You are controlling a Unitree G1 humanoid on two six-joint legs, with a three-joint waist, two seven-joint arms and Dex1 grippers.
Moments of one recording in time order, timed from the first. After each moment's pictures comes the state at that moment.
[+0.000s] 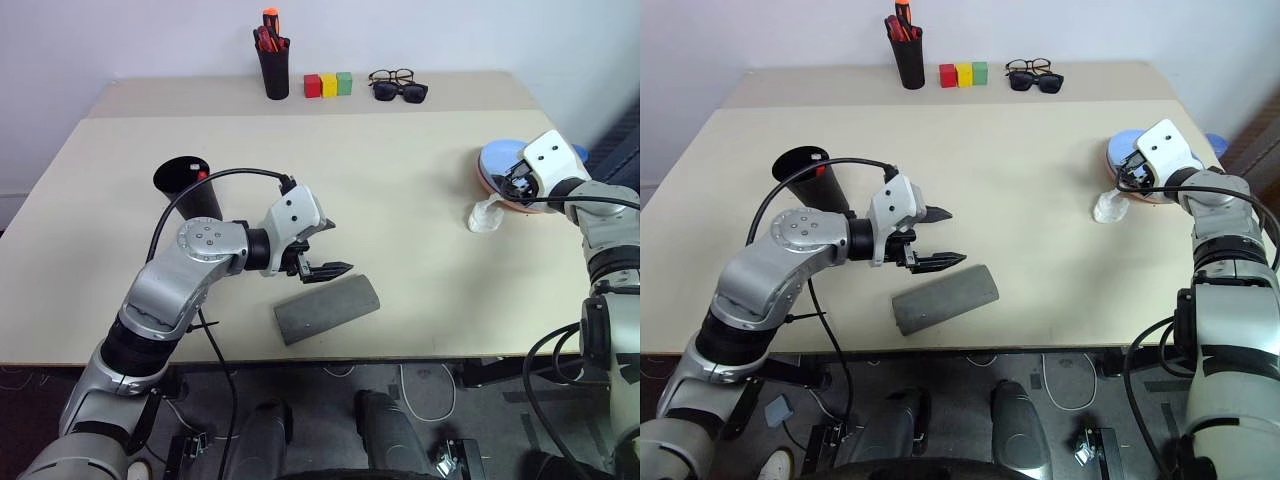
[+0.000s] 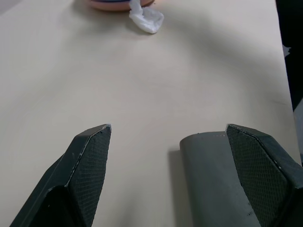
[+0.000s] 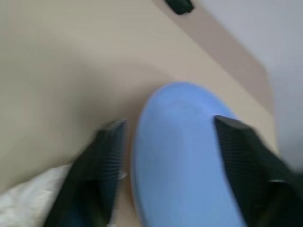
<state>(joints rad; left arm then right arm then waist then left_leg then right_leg) -0.59 0.53 -0.24 -0.42 -0.32 0.85 -0.83 -1.05 -0.79 0.00 1.29 -0.15 -0.32 0.59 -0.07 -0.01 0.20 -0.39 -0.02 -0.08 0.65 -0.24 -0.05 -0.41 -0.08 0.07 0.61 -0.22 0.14</state>
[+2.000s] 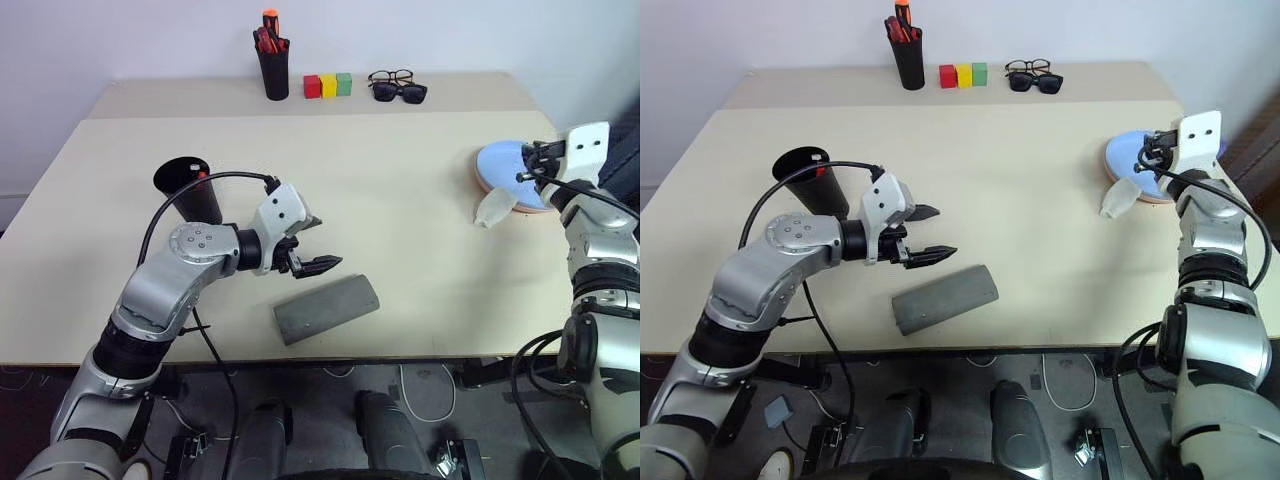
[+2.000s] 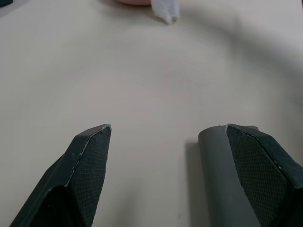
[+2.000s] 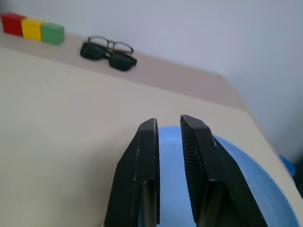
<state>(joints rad) -0.56 0.56 -0.21 -0.38 -0.36 0.82 -0.76 -0.92 -0.70 -0.23 1.14 0.09 -0.22 0.47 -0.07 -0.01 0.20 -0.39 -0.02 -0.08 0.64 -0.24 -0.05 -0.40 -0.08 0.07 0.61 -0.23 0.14</state>
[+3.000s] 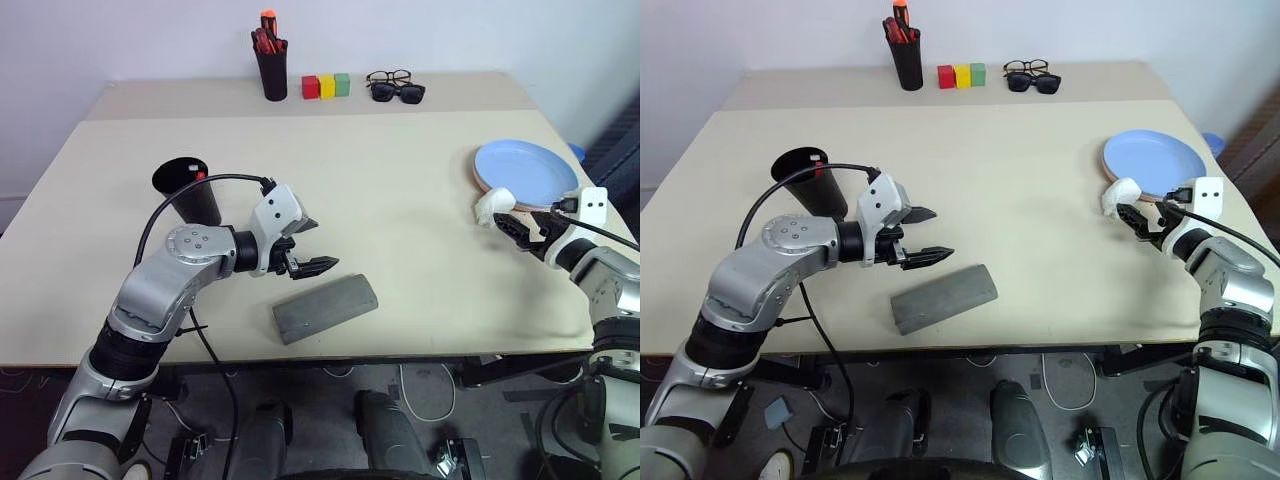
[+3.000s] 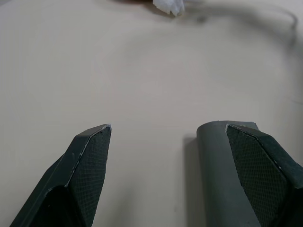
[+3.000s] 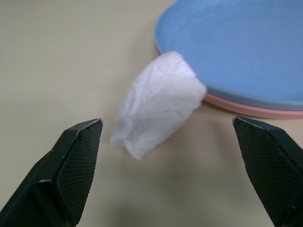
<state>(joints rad) -0.56 0.57 -0.20 -0.37 -0.38 0.83 -0.76 -0.57 -0.70 -0.36 0.71 0.35 0.32 0.69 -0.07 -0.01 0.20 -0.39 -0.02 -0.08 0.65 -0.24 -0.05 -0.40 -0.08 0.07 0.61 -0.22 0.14</state>
